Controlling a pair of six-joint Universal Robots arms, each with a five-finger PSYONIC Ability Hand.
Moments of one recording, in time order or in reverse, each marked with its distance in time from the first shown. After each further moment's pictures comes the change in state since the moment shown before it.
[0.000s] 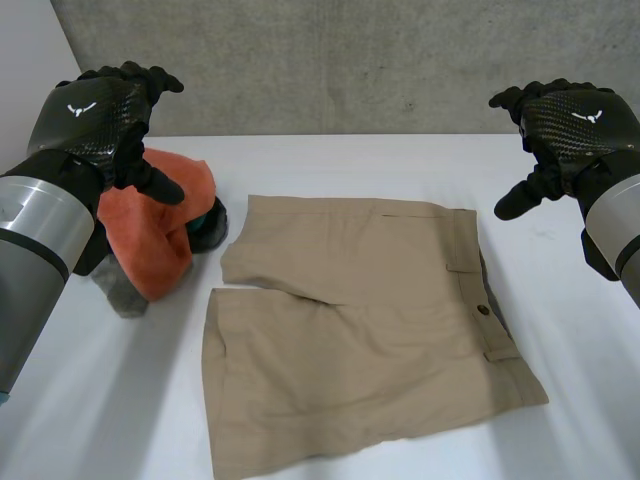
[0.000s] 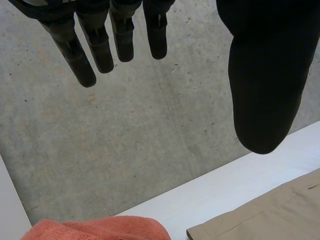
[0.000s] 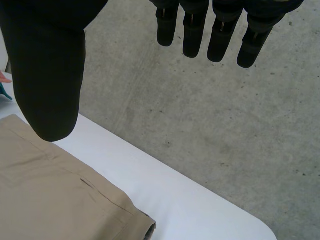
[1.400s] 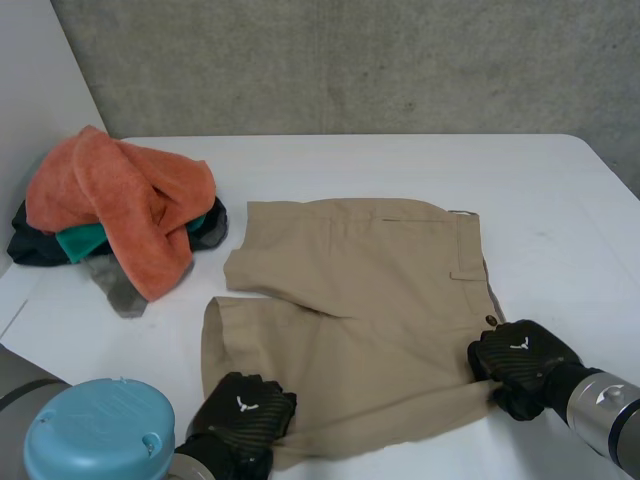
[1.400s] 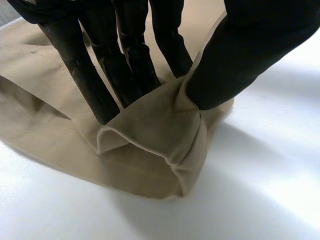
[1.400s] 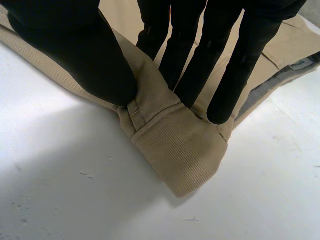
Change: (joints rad) left arm -0.390 -0.292 -0.361 -0.045 -0.072 0.122; right arm -0.298 0.162 0.558 -0.039 -0.450 -0.541; left_hand 0.764 0.885 0.877 0.881 0.829; right_hand 0.749 0.867 0.856 0.888 0.819
